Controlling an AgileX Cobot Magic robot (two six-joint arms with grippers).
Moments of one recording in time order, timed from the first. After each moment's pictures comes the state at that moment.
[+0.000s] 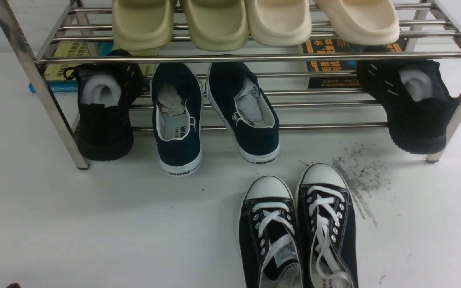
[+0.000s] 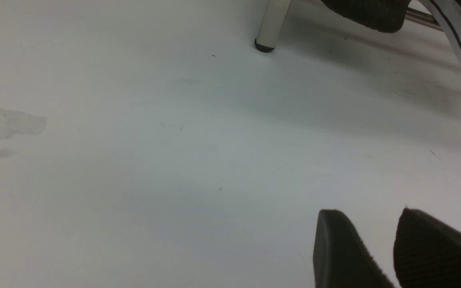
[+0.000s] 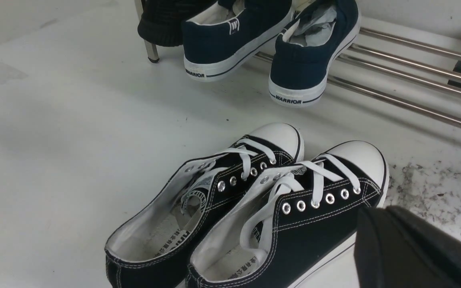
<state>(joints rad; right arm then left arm) 0.75 0.25 -0.40 -0.09 0.51 0.18 -0.07 -0.01 0.01 0.07 0.42 -0.34</state>
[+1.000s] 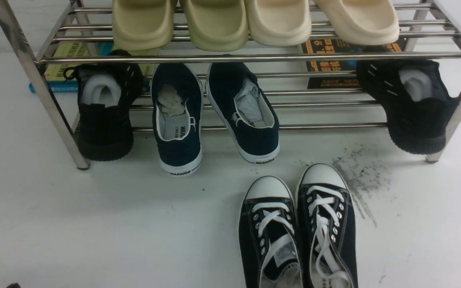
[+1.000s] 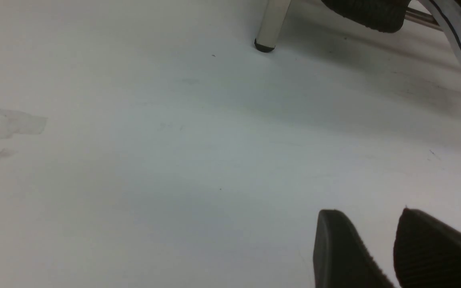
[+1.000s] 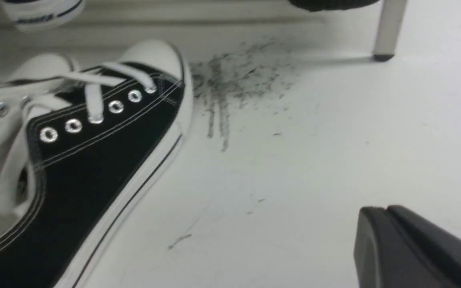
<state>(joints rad) 0.16 -0.01 0.01 -0.01 0.42 0.18 -0.07 -0.01 0.01 0.07 0.42 -0.34</state>
